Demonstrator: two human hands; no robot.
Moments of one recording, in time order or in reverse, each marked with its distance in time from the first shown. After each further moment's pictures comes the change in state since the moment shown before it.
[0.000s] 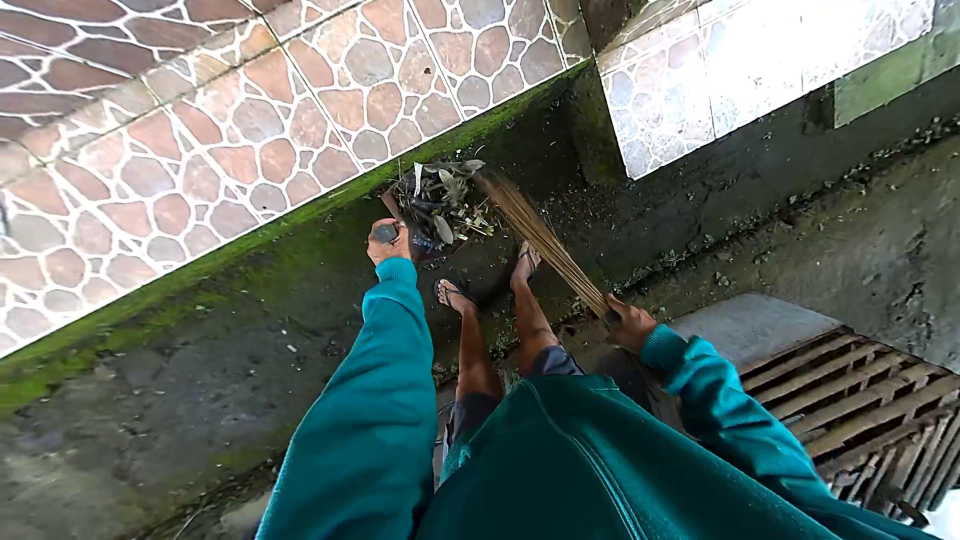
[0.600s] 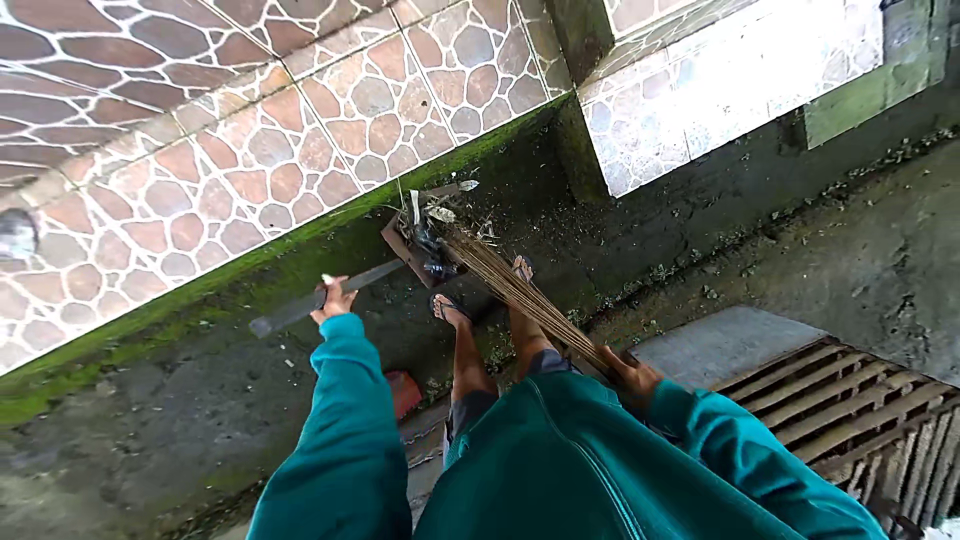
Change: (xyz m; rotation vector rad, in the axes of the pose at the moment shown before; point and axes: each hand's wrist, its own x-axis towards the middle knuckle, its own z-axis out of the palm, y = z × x) left_hand -0.029 -0.065 -0.077 -0.698 0.184 -0.158; right_hand -0.067 0.056 0.035 -0.294 -0.179 0.040
